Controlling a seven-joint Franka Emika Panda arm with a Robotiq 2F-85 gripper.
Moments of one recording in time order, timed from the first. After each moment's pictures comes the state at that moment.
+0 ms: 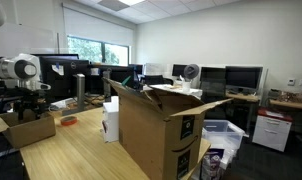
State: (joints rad) arm 0.44 0.14 0.35 -2.51 -0.03 2.52 0.23
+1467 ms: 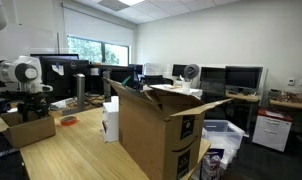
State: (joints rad) arm 0.43 0.14 0.32 -2.56 -0.05 2.65 0.26
